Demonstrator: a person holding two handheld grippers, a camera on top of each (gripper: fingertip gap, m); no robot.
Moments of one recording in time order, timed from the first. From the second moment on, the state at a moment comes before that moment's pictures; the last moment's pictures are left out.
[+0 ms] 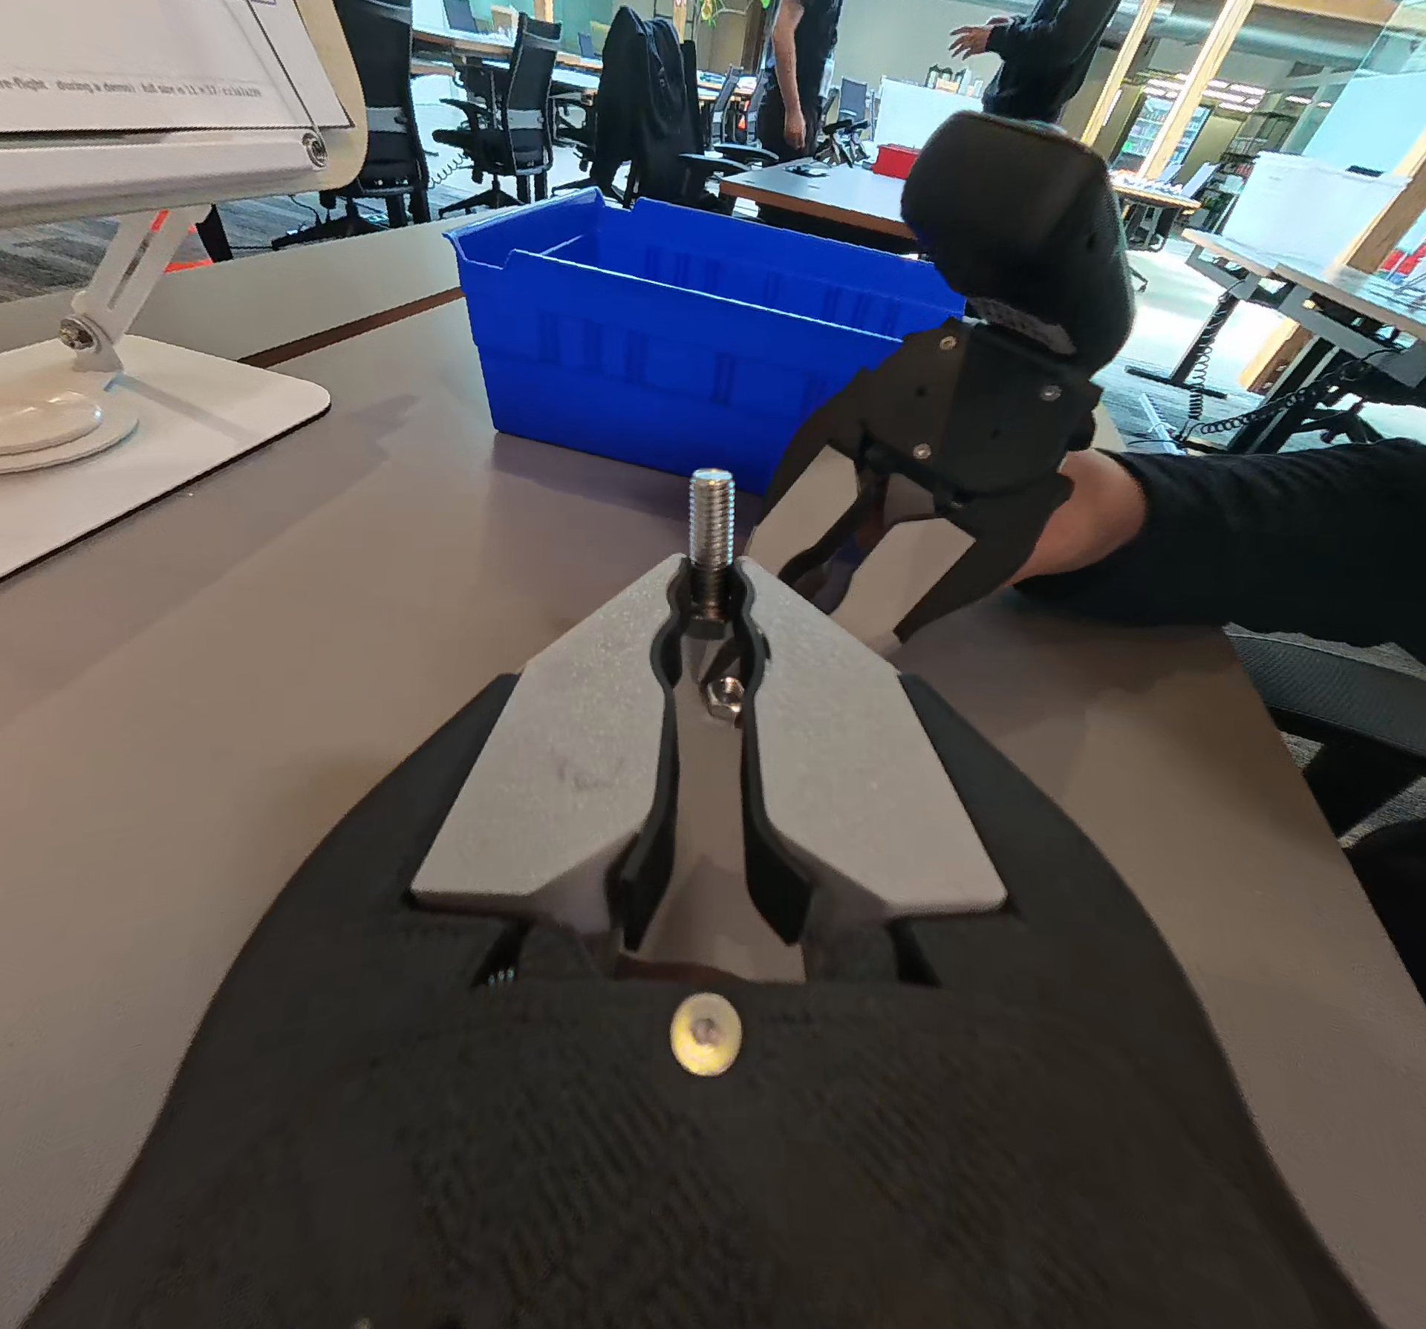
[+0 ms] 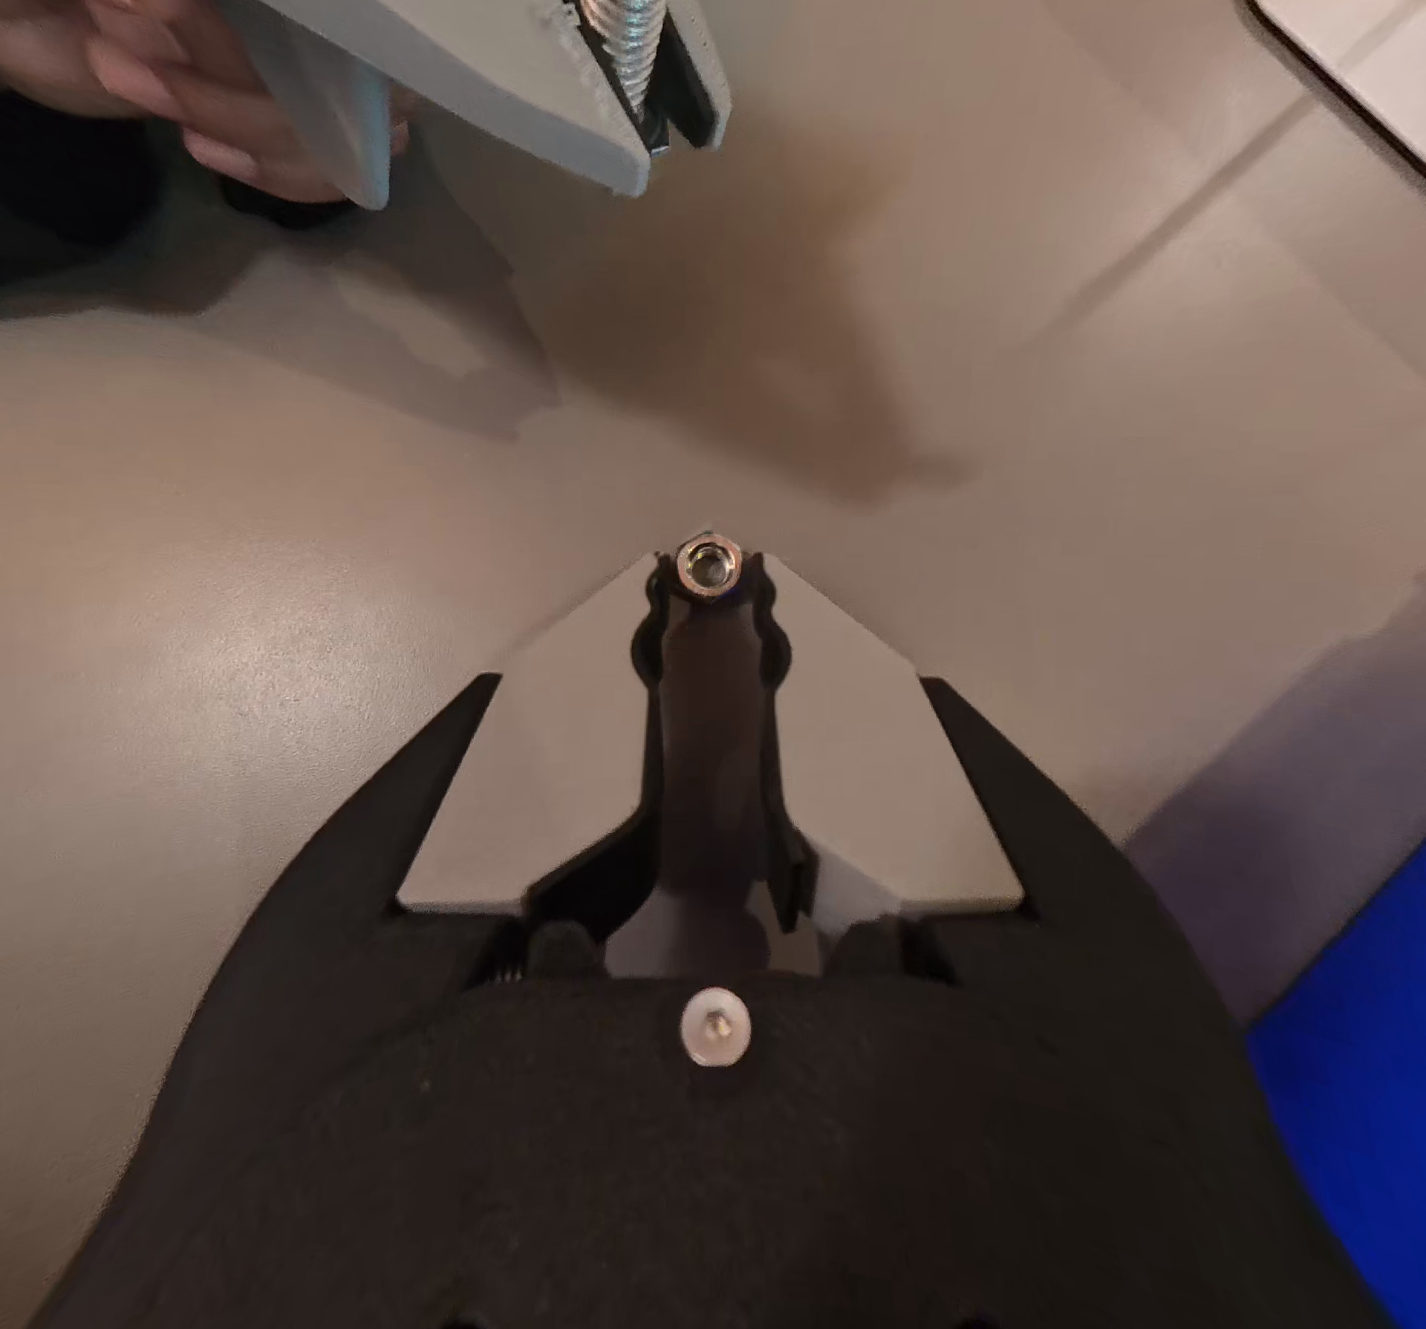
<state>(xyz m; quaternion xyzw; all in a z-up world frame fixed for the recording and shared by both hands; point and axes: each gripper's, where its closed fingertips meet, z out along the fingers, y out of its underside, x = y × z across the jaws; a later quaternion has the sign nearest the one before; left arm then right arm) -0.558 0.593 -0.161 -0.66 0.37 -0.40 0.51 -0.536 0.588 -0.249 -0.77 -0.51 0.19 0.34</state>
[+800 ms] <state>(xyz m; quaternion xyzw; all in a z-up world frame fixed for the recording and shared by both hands) -0.544 0.572 -0.135 -0.59 0.40 -0.42 0.56 -0.544 0.559 -0.085 -0.69 -0.55 0.25 0.38</state>
